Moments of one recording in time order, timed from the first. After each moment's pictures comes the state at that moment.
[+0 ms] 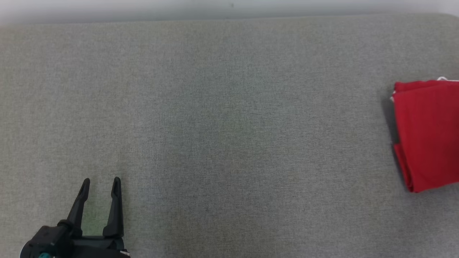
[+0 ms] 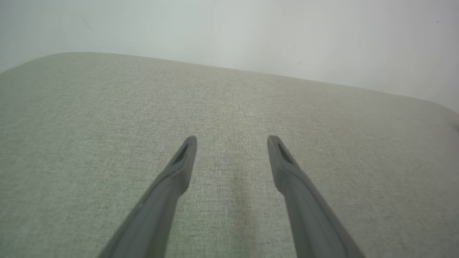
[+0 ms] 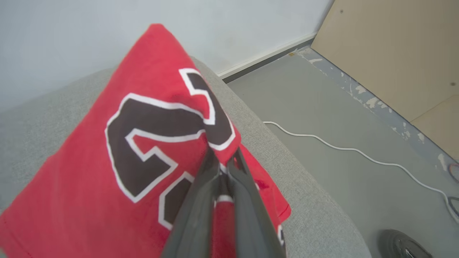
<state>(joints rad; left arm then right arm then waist) -0.07 0.17 -0.03 0.12 -0.34 -0.13 -0.25 -0.65 -0.23 -0.71 0.29 -0.12 0.13 0.62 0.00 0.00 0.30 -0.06</state>
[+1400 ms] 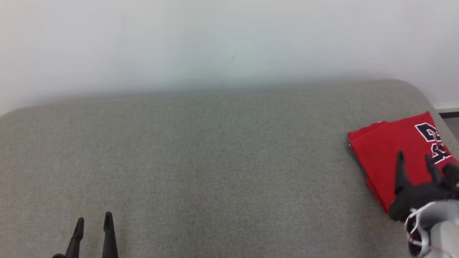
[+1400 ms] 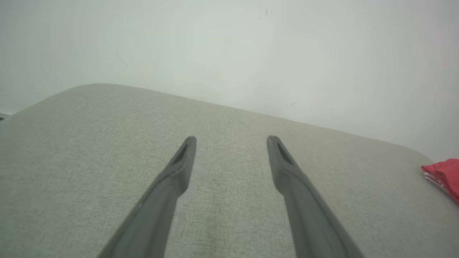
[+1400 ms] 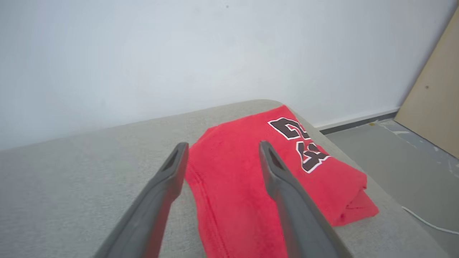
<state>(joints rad) 0.06 0.15 -0.02 0.13 -0.43 -0.07 -0.26 -0.33 -0.14 -0.32 0.43 0.07 0.13 0.03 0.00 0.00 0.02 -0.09</state>
